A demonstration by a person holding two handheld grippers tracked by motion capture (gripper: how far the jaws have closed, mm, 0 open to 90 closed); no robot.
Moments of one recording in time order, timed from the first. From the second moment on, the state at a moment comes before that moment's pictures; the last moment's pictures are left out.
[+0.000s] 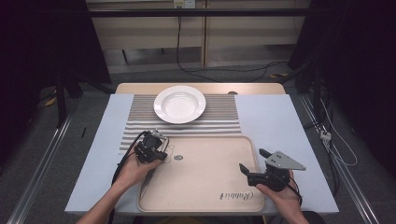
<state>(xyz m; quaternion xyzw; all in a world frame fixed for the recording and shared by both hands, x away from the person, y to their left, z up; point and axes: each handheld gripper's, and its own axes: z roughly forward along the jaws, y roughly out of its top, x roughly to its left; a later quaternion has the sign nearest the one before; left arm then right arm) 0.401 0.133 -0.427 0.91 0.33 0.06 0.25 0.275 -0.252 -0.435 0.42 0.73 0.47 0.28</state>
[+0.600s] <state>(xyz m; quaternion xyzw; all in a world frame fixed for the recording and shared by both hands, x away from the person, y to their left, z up) 0.404 0.152 -0.427 0.90 0.34 0.07 0.25 0.275 -0.251 -0.436 0.42 0.73 0.47 0.28</state>
